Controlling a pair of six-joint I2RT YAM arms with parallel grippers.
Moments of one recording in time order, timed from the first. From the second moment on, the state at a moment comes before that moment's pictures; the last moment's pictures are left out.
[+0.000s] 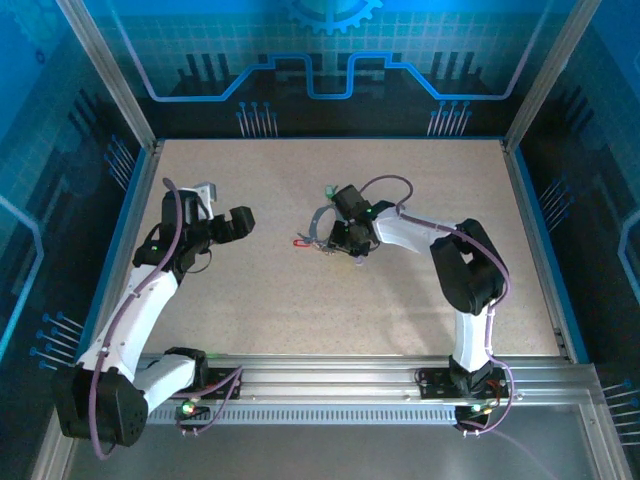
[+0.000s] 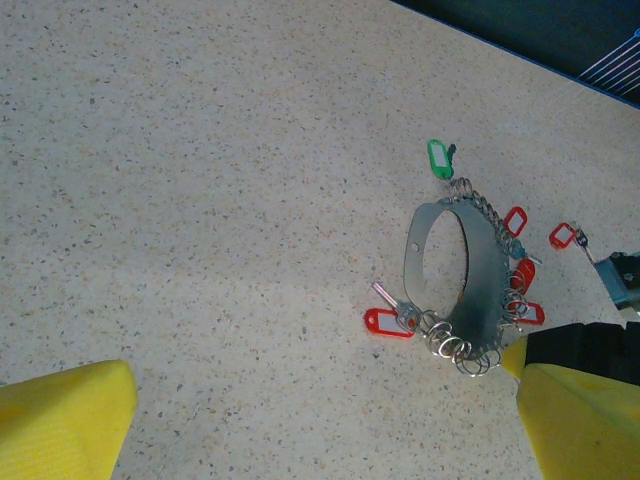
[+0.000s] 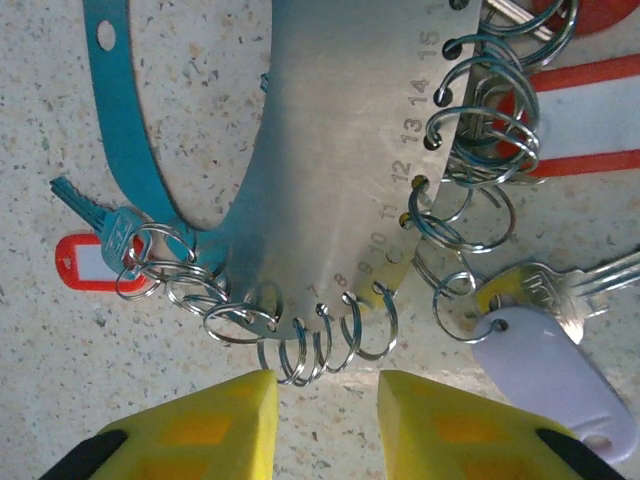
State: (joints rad) left arm -0.07 1.05 0.86 -0.47 0.19 -0.41; right arm 0.61 1.93 1.32 -0.55 -0.10 0.91
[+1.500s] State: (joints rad) left arm -0.07 1.05 0.85 -0.46 0.21 -0.43; right arm 0.58 1.87 1.10 -0.26 -0.10 0.95
